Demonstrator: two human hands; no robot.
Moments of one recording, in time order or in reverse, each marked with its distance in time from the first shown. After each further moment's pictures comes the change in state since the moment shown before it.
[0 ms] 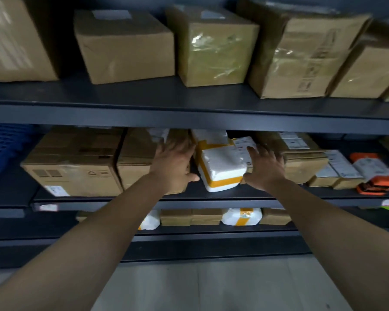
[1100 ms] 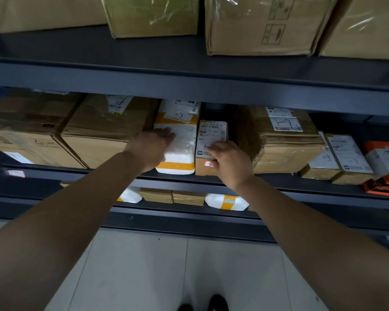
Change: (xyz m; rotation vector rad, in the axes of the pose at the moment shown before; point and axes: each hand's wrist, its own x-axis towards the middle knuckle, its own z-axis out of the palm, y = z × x) left_hand 0.042 0.068 0.022 0.269 -0.257 -0.110; right_hand 0.033 0.042 0.077 0.226 0.296 -0.539
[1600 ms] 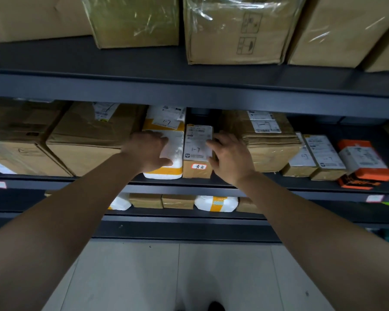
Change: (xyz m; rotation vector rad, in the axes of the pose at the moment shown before) left_hand 0.006 0.012 -0.016 -0.056 0.034 0.023; right_hand -0.010 0.016 -0.037 -0.110 0.073 0.026
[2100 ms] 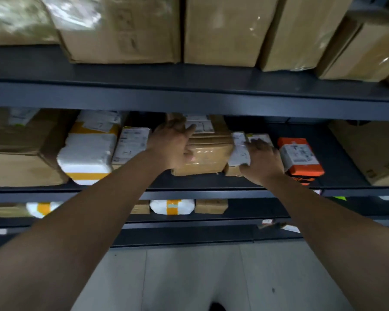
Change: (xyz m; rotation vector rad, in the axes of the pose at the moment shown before) left_hand 0.084 0.187 -0.050 -0.194 0.151 0.122; right_hand -0.090 0.204 -0.053 -0.098 -0.391 0.465
